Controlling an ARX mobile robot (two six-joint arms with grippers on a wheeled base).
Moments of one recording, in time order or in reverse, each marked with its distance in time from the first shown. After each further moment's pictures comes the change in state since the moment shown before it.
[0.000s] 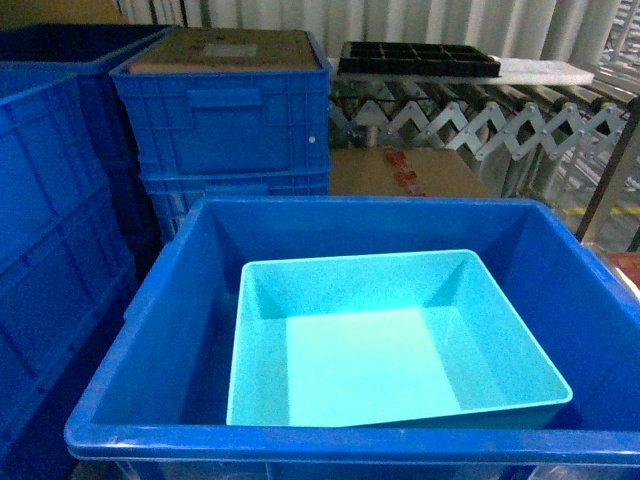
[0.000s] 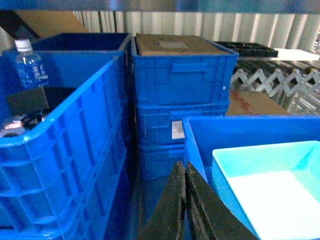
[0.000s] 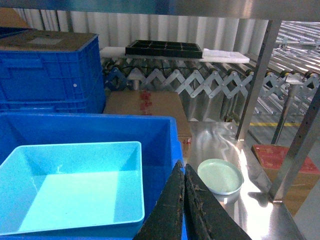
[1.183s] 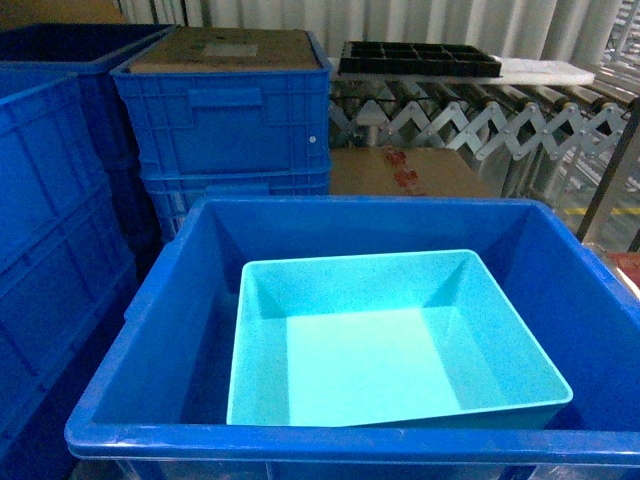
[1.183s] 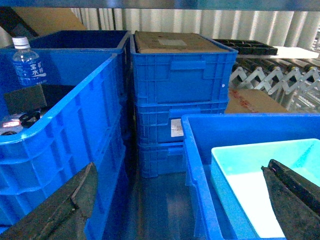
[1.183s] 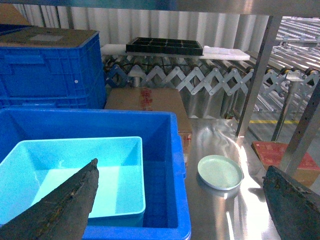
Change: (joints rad) left arm 0.000 0.000 0.000 0.006 0.001 0.000; right arm 0.000 -0.162 0.001 -0.172 -0.002 0.001
